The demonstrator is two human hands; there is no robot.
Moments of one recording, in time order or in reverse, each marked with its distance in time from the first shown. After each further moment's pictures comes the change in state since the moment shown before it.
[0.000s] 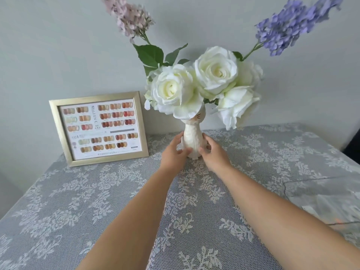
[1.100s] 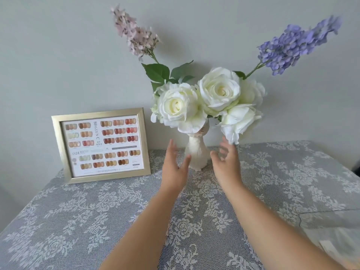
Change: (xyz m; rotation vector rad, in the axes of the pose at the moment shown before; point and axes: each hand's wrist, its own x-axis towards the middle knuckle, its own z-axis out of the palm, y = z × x) left_hand 0.022 -0.012 0.004 -0.057 0.226 0.164; right_hand 0.018 -0.016 -0.009 0.283 0.357 -0.099
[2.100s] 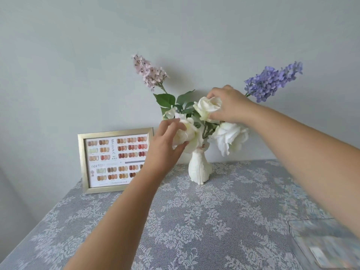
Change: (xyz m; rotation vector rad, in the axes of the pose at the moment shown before) left_hand 0.009 0.144 -0.088 0.452 0.138 0.746; right_hand 0.087 -0.219 -0.072 -0.709 -0.410 -0.536
